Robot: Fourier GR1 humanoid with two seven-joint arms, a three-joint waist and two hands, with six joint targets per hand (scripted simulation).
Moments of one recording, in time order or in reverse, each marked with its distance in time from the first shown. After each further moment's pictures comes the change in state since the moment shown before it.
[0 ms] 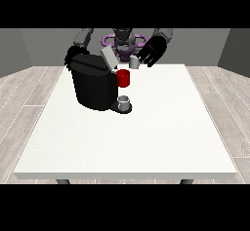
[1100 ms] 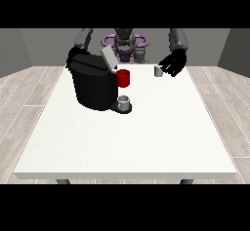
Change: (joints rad) left arm 0.288 -0.022 -0.088 0.016 0.003 0.051 -0.189; right arm 0.086 -0.027 -0.074 0.036 -0.019 -0.001 0.000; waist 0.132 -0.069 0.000
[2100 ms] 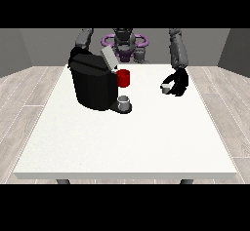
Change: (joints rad) left arm 0.188 0.001 0.033 0.088 0.025 0.224 0.011; right arm -0.005 0.015 0.056 -0.172 0.054 -0.020 0.052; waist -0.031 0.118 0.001
